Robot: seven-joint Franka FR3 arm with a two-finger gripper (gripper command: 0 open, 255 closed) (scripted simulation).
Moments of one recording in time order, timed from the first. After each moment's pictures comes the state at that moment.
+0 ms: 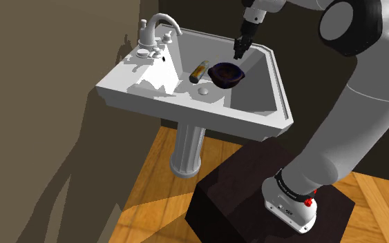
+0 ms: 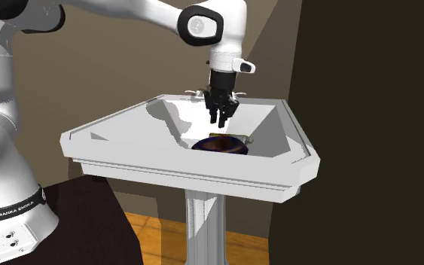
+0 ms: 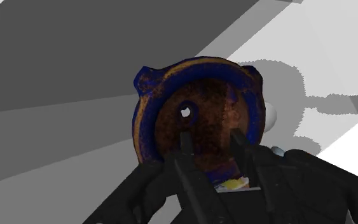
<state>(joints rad) -0.13 0.23 -0.38 -1.68 0.20 1.80 -0.58</state>
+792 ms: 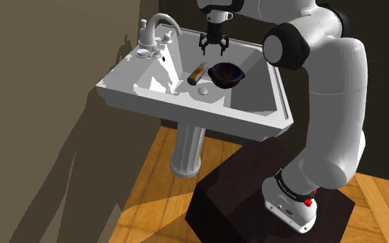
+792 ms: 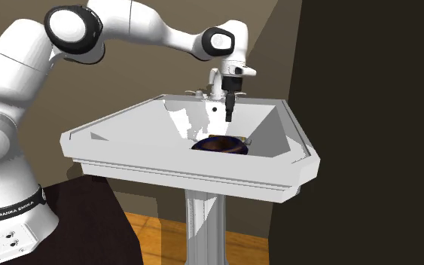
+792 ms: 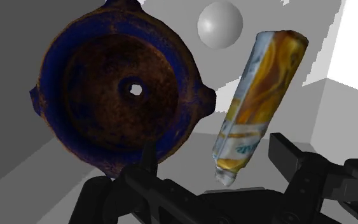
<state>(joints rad) 0.04 0.61 -0.41 -1.22 0.15 1.67 0.45</state>
